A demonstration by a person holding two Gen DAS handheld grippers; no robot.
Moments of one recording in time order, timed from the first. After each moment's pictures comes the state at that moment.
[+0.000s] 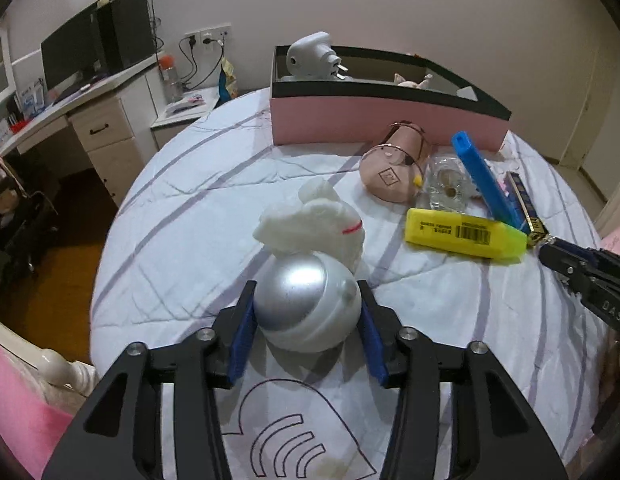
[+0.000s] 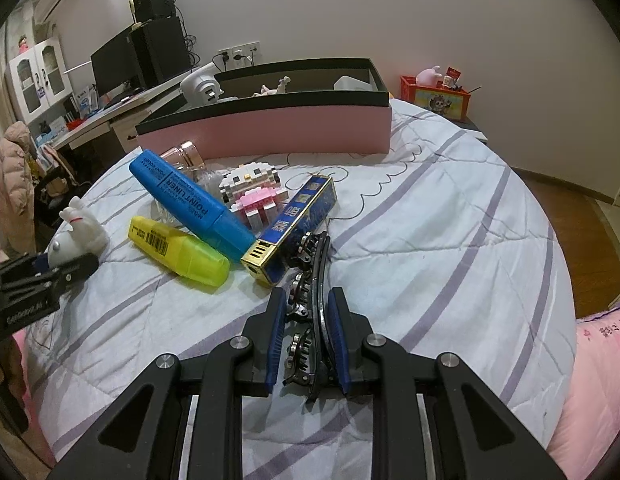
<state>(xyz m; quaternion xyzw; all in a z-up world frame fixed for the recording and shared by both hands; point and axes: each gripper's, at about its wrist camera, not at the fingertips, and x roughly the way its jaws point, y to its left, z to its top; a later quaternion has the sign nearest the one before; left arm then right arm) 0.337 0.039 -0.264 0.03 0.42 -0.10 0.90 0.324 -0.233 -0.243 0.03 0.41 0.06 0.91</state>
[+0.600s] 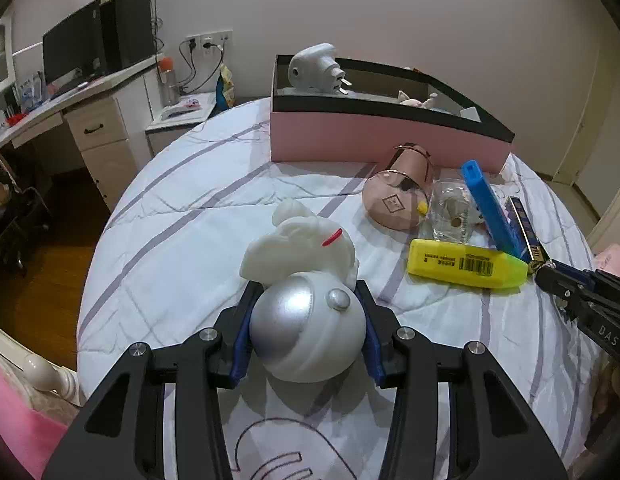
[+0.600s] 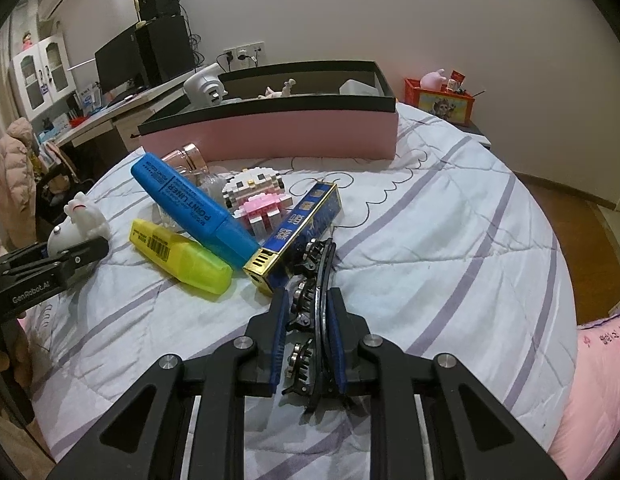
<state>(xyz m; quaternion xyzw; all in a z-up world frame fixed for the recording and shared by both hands) 0.353 0.039 -0.262 0.01 0.40 -0.10 0.91 0.328 -0.229 -0.241 0.02 0.41 0.07 0.91</state>
